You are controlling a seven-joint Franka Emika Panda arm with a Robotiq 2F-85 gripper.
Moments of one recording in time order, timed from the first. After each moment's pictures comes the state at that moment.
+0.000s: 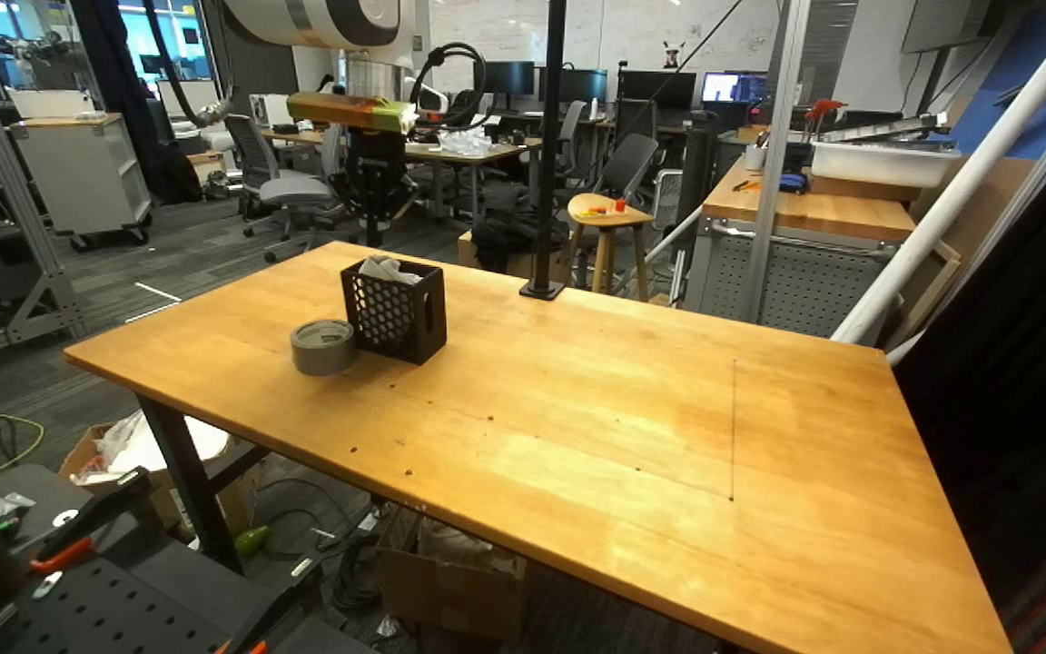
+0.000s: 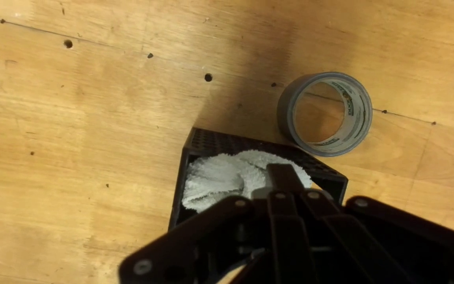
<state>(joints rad) 0.05 0.24 0.10 -1.99 0.00 2.09 -0.12</state>
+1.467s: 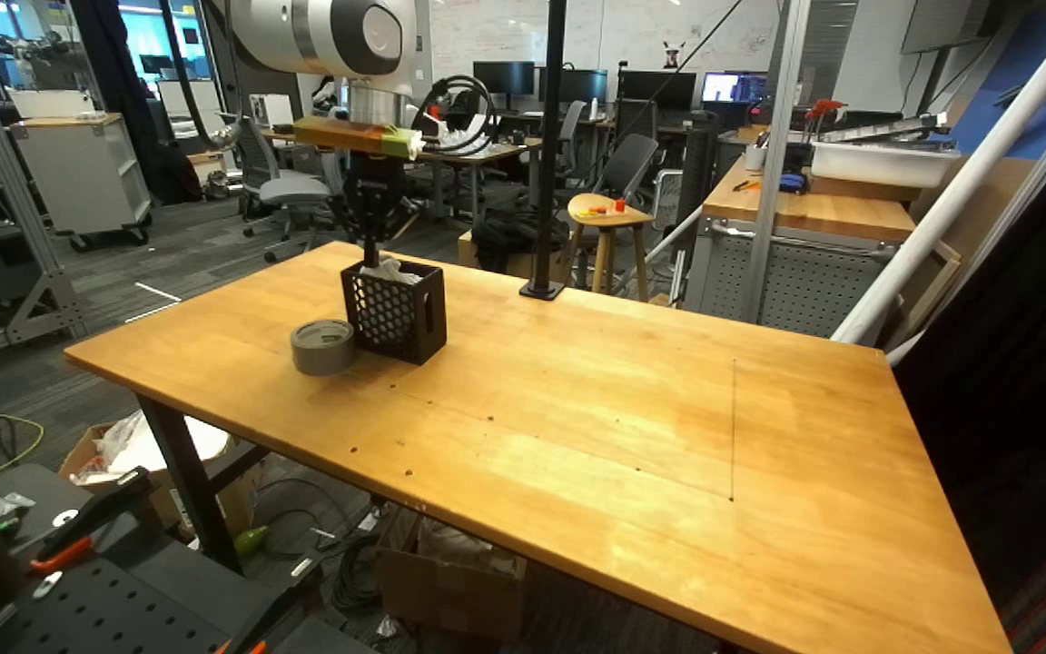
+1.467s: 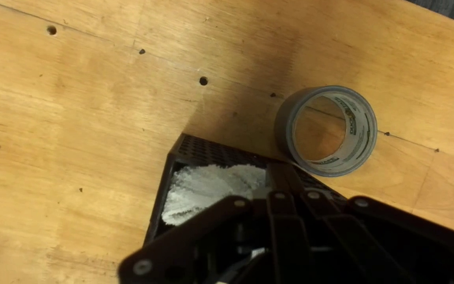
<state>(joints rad) 0.06 0.31 0.09 -1.97 0.00 2.09 -0.20</state>
